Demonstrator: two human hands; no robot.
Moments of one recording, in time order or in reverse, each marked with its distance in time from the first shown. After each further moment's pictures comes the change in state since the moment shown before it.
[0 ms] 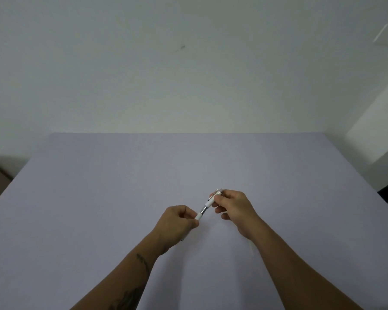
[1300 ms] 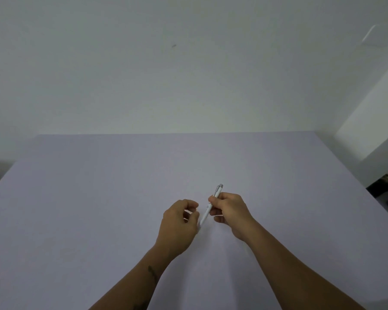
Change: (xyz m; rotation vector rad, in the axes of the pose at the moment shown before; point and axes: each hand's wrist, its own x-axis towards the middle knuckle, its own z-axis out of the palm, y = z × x) left_hand 0.011 -0.008 0.032 0.160 0.270 0.353; right_hand 0.019 0.015 -0.002 0.075 0.098 0.095
